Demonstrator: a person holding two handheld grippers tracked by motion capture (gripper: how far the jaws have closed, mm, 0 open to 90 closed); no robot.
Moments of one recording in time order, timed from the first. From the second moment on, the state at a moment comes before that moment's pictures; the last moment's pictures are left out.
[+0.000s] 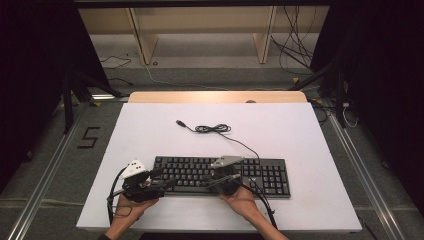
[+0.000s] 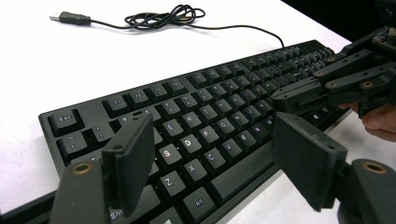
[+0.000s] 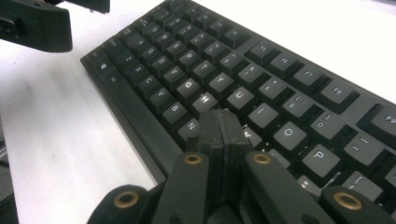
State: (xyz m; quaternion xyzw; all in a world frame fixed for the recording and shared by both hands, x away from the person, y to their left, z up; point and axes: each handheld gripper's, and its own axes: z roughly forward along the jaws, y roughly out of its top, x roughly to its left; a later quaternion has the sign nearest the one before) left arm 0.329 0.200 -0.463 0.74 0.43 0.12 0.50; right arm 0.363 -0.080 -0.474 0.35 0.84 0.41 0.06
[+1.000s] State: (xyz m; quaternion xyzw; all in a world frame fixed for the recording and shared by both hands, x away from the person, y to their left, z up) left arm 0.324 0.202 -0.461 0.74 0.43 0.13 0.50; right arm 0.360 -0.075 -0.482 0.34 0.85 0.40 0.06
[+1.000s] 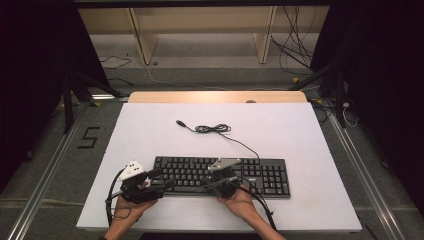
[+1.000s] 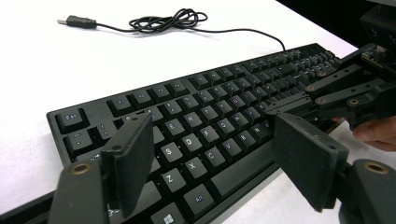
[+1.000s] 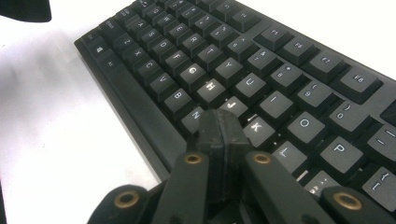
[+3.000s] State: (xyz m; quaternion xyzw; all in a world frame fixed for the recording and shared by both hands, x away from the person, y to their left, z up) left arm 0.327 0.208 -0.464 0.72 0.45 0.14 0.51; right arm 0.343 -0.081 -0.466 0.32 0.83 0.45 0.03
